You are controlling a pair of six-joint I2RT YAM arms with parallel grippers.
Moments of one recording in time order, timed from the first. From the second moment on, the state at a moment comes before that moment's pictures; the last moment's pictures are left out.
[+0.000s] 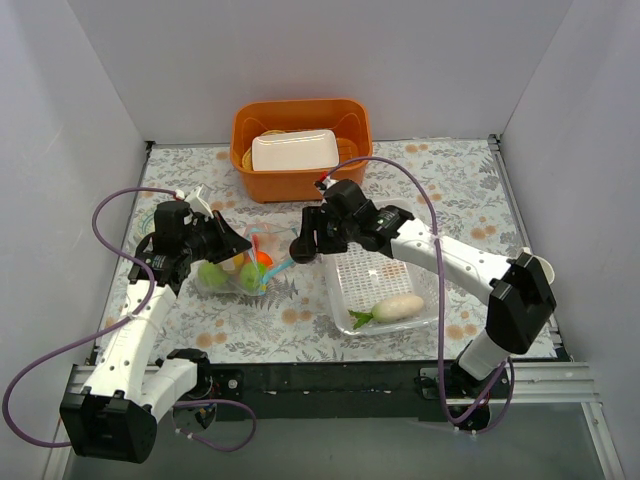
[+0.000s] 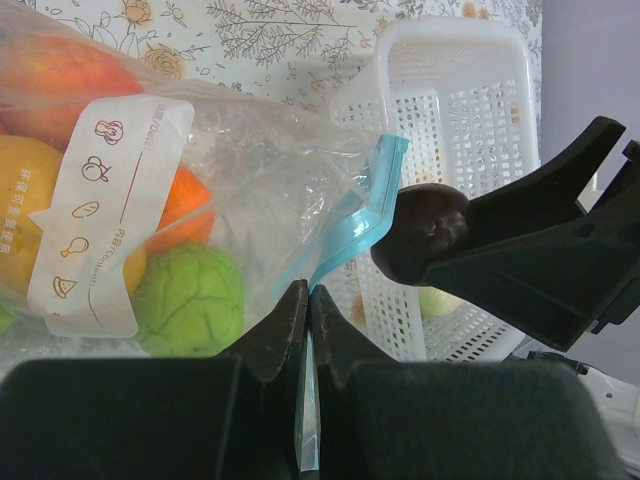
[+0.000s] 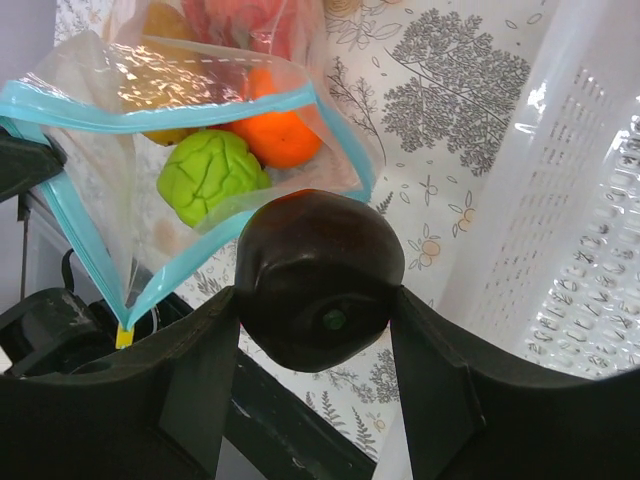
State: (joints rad) left arm -0.11 0.95 0.86 -0.53 0.44 -0.55; right arm 0.87 1.59 1.31 -0.44 -0.15 0.65
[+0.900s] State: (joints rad) left arm -0.11 0.95 0.89 -0.53 0.44 -0.56; right arm 0.93 1.80 1.49 -0.39 -0.20 0.66
